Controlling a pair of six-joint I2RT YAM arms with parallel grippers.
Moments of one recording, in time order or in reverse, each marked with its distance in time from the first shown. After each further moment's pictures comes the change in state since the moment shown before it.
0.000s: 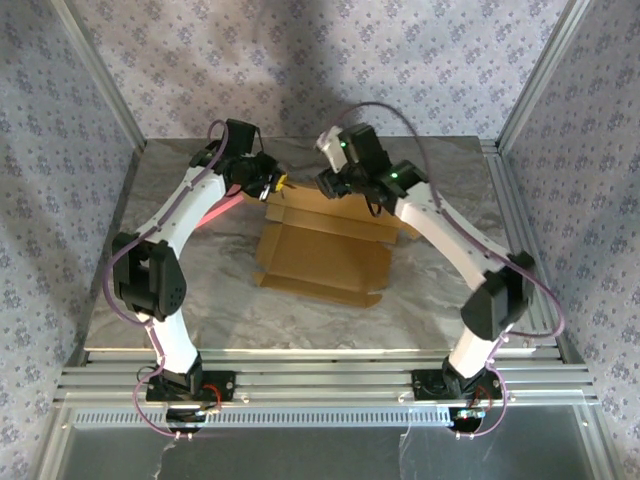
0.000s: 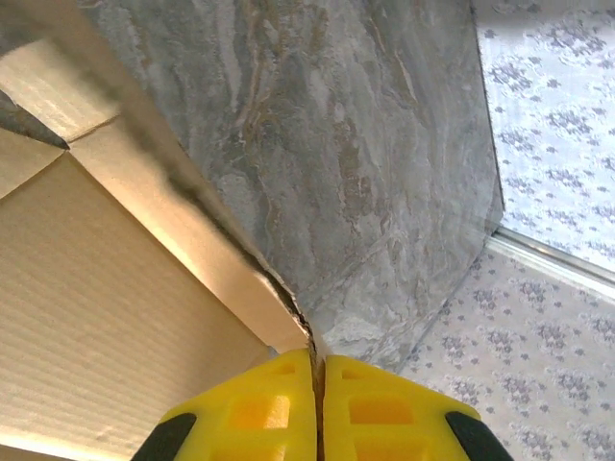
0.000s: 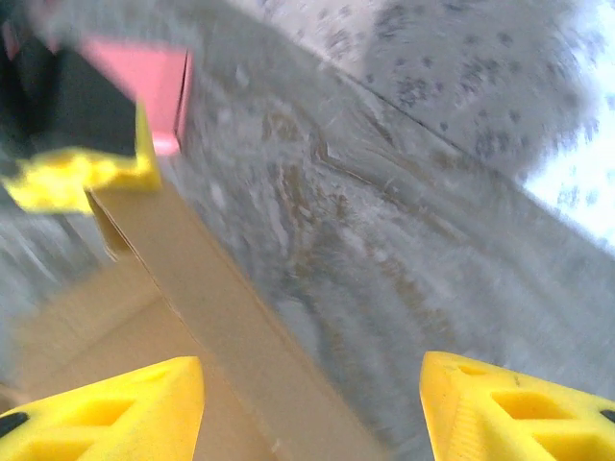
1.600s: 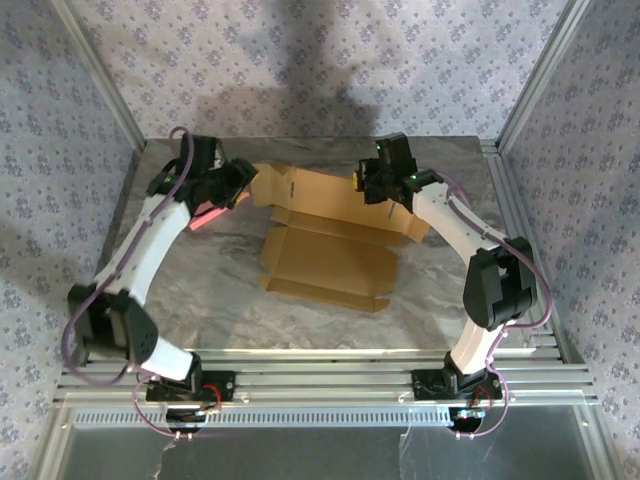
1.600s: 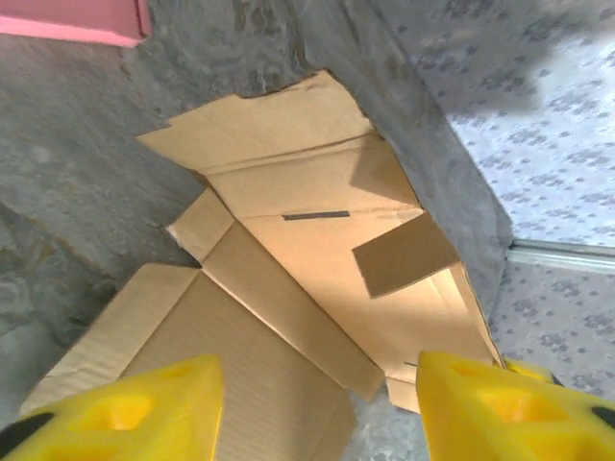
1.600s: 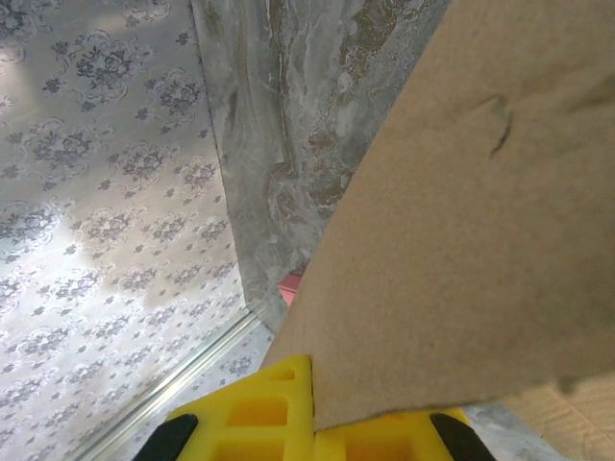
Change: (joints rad) left arm 0.096 -0.373 -0.288 0.051 -0.102 0.350; right arm -0.239 0.072 -0.243 0.240 -0.271 1.821
